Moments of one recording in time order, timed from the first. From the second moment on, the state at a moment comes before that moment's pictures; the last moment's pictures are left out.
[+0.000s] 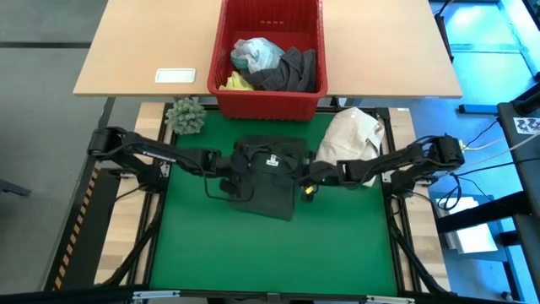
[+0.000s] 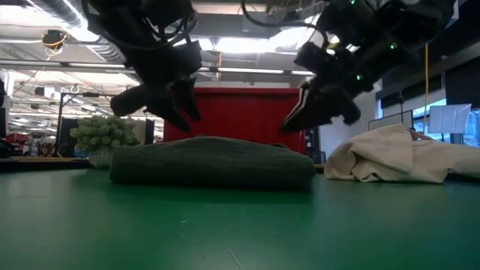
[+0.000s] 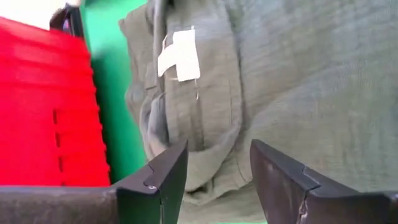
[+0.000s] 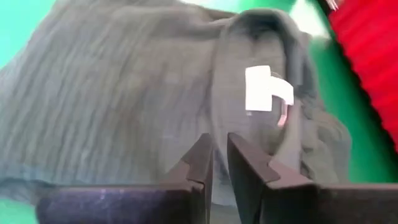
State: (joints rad) left arm 0.00 1.47 0.83 -0.29 -0.43 0.62; right arm 0.05 1.54 0.67 0.23 0.26 -0.22
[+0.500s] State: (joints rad) left arm 0.07 1.63 0.83 -0.17 -0.45 0.85; right arm 0.05 1.69 0.70 0.30 0.41 -0.43
